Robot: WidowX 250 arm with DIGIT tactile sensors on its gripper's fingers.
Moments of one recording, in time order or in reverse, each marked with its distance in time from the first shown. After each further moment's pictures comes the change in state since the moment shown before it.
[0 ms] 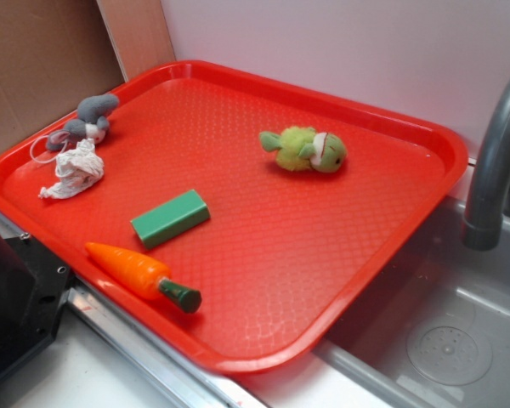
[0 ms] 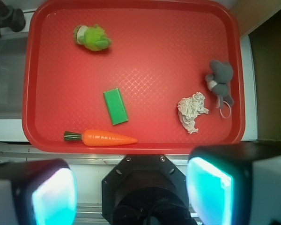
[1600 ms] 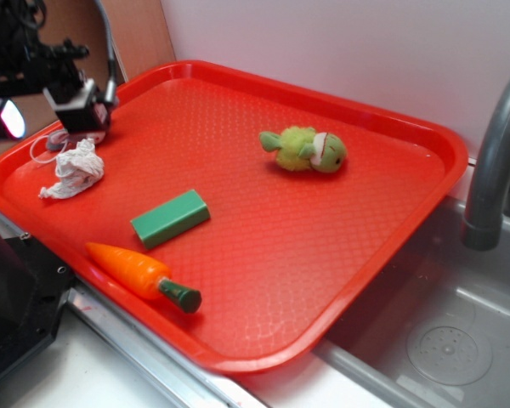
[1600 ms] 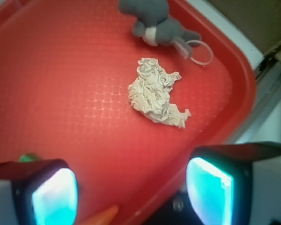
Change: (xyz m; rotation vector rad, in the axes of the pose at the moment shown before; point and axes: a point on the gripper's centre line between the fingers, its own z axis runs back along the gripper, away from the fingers) arm 0.002 0.066 -0.140 0.102 -0.109 0.750
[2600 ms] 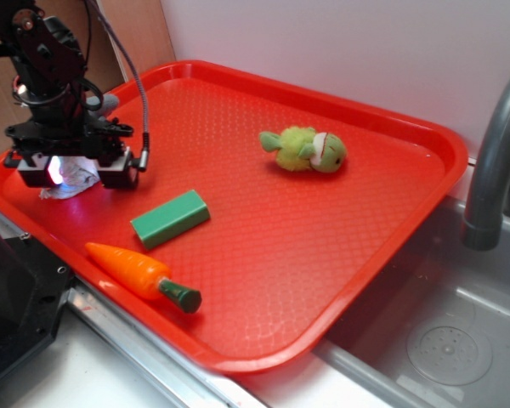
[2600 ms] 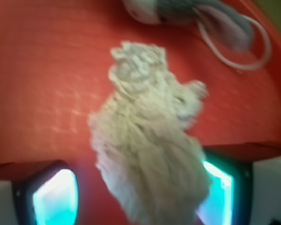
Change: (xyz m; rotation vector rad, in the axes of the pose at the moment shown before) arm 0.026 0.008 -0.080 0.114 -0.016 -0.028
